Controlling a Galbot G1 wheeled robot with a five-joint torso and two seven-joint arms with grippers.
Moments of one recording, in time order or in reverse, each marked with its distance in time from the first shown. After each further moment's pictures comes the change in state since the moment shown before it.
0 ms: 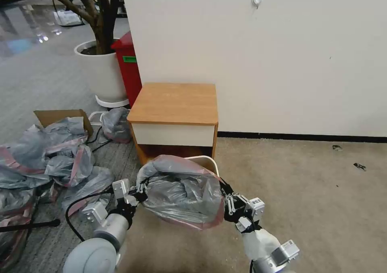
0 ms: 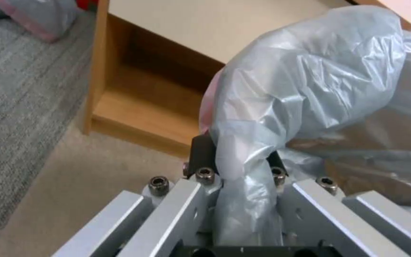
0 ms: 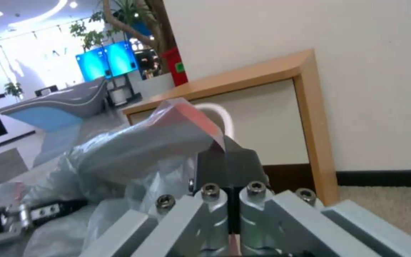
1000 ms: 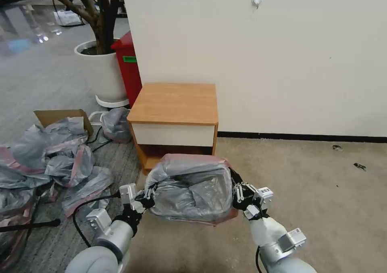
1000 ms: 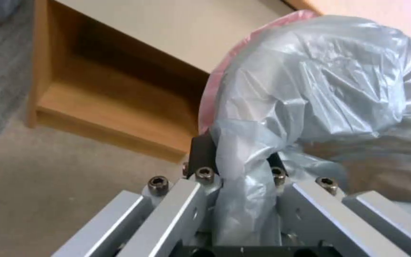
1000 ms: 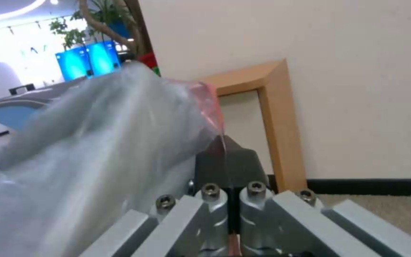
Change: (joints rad) left arm 0.044 0.006 0.017 -0.045 -0.070 -0.020 0.074; right arm 0.053 -0.031 0.047 -0.032 0.030 -0.016 0.041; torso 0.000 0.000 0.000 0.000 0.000
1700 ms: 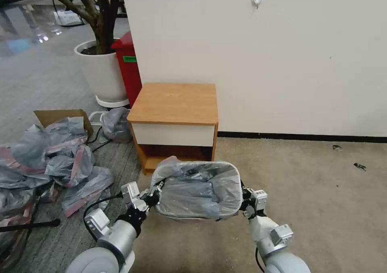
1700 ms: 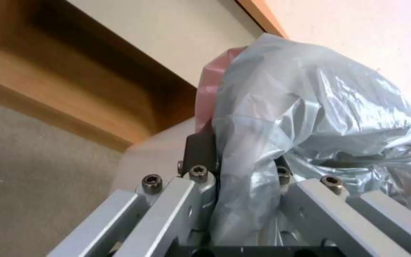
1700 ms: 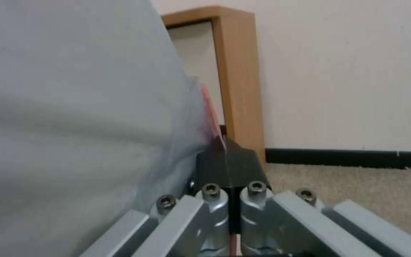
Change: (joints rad) left arm 0.005 -0.023 0.010 -0.037 -0.182 0.028 -0.011; right arm 0.096 0.025 -0.004 -0.216 -0.087 0.011 0.034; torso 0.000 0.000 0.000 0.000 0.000
